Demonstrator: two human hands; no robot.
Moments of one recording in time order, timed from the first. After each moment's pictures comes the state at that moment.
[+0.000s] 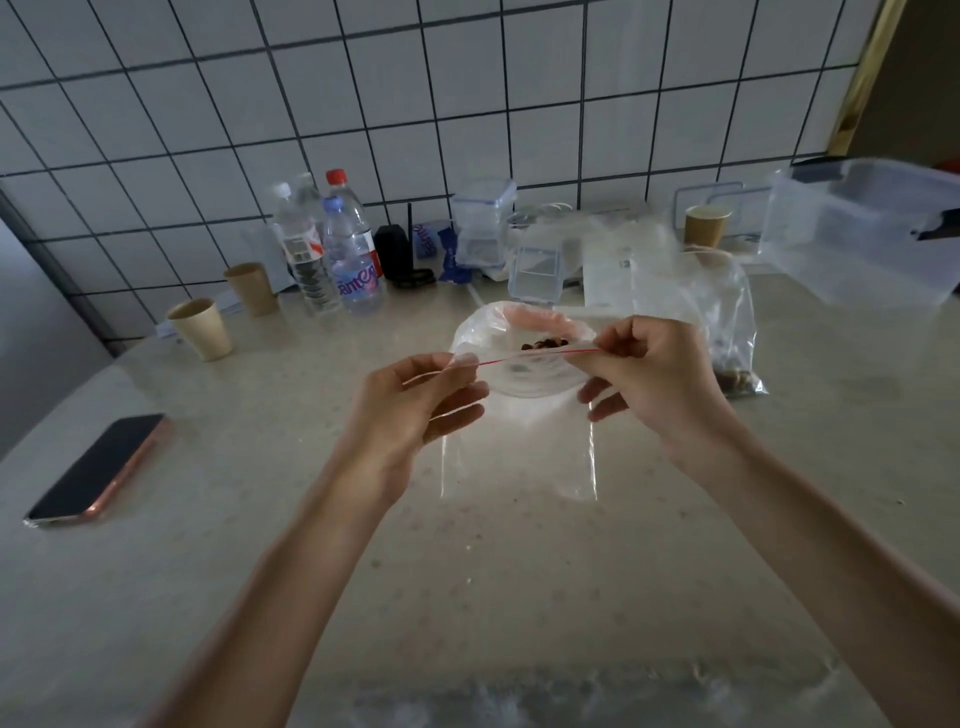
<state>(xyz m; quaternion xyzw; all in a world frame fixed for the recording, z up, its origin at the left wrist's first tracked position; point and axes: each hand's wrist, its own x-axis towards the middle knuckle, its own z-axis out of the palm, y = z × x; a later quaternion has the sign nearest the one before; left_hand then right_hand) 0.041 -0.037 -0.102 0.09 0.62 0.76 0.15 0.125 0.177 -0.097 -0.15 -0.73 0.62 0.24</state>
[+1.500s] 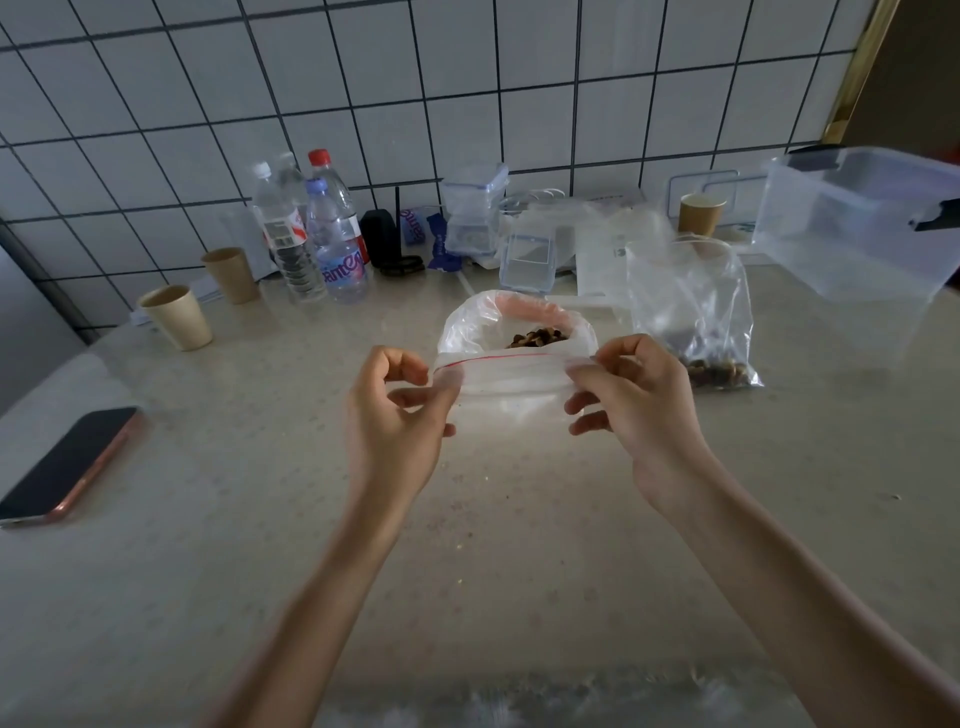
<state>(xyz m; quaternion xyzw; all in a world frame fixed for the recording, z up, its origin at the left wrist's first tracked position) 0.041 -0.030 -0.141 0.15 0.73 0.66 -0.11 0.126 0.161 -0.127 -0.19 -0.63 0.71 0.25</state>
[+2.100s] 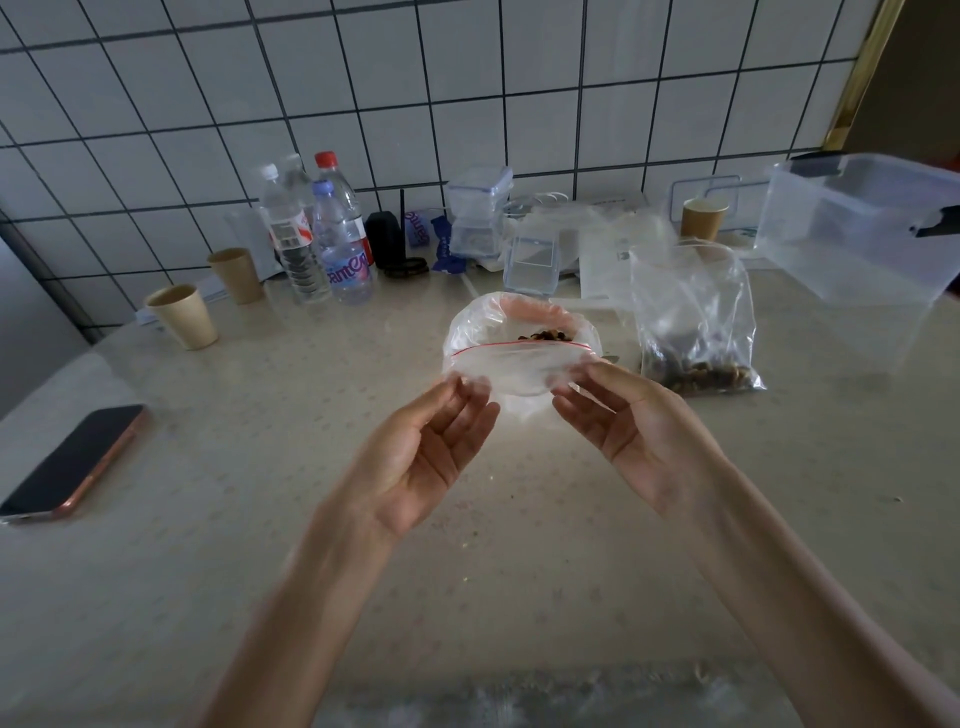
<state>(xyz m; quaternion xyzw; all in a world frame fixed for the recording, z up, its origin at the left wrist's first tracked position) 0.049 -0.039 -0.127 0.01 0.35 0.87 0.35 0.131 0.159 -0.127 -0.15 -0.37 0.91 0.13</state>
